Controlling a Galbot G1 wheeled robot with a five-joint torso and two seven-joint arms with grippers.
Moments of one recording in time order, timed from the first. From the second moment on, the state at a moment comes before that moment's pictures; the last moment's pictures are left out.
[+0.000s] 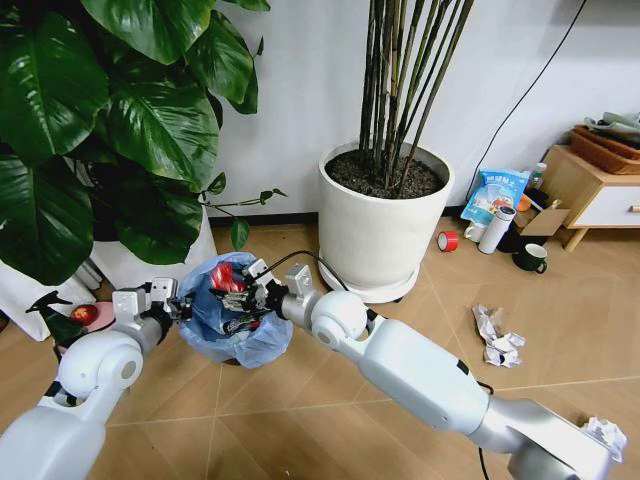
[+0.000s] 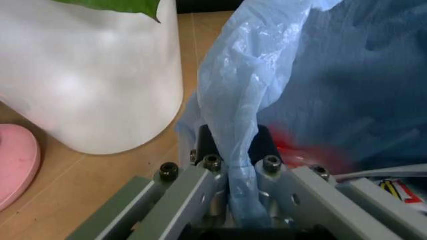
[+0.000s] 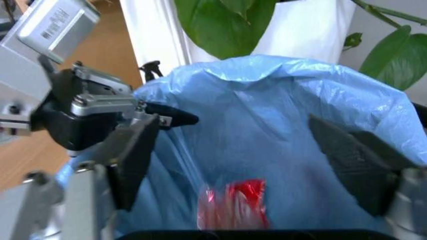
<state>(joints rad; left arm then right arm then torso) 1.18 -0.90 -0.51 -1.98 -0.80 0.70 -0.24 -0.50 1.29 -0.43 1.60 0.67 -0.36 -0.07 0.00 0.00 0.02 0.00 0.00</state>
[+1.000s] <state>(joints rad) 1.27 -0.83 -0.76 -1.93 -0.81 0.72 -0.16 -0.69 1.26 -0.24 1.35 0.54 -0.29 -0.14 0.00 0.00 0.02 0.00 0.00</state>
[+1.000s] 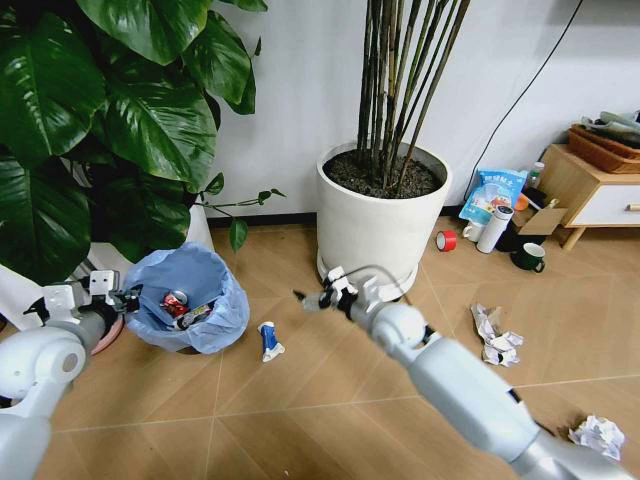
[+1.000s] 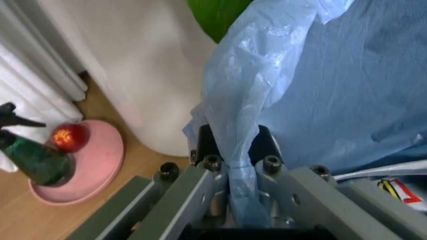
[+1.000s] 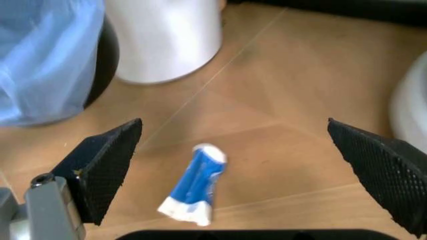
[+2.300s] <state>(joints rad) 1.39 -0.85 -0.82 -2.00 -0.79 0.73 -0.11 -0.55 1.61 -0.18 0.58 0.37 -0.14 -0.28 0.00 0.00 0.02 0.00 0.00</state>
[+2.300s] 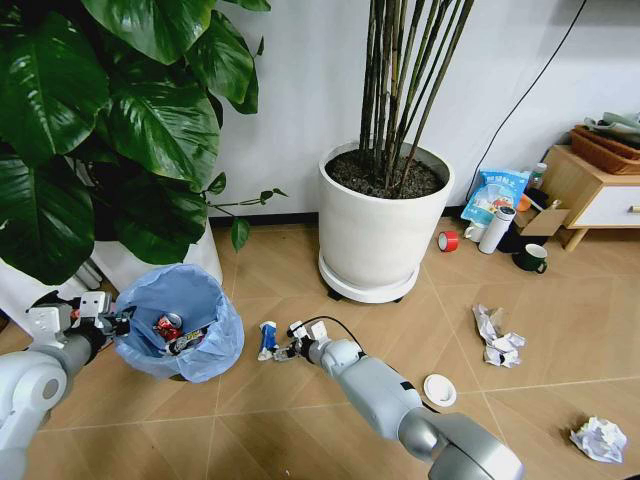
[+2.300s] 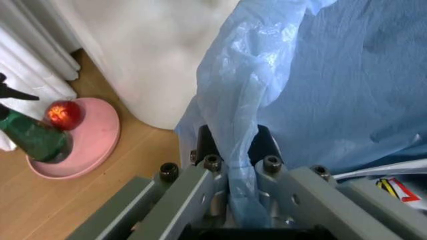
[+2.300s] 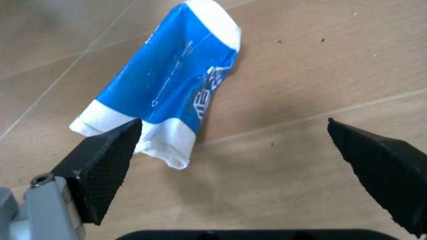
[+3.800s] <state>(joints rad) 1.33 -0.84 -0.77 -1.99 -0.79 0.72 -0.14 -0.54 1.61 -0.21 0.56 0.45 -0.17 -0.29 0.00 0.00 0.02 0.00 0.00</state>
